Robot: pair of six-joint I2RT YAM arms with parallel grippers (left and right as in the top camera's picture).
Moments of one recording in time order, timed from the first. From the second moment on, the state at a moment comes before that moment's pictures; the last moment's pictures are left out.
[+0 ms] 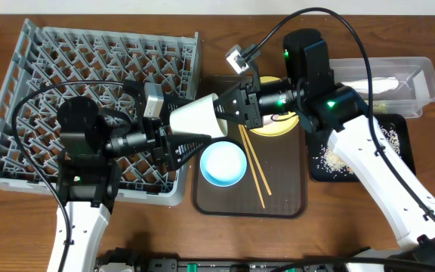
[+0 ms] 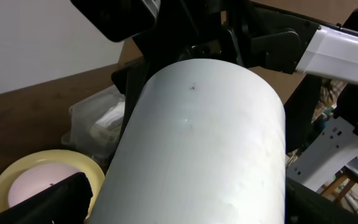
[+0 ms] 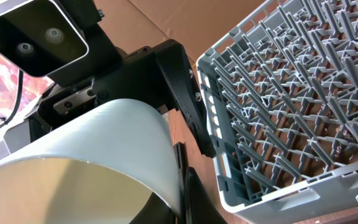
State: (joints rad) left arm -0.03 1.03 0.82 0.08 1.28 -0.28; right arm 0.47 1.57 1.41 -0.40 -1.15 0.31
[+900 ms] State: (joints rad) left arm -0.03 1.03 0.82 0.08 1.28 -0.28; right arm 0.46 1.57 1.41 -0.40 -1.14 0.32
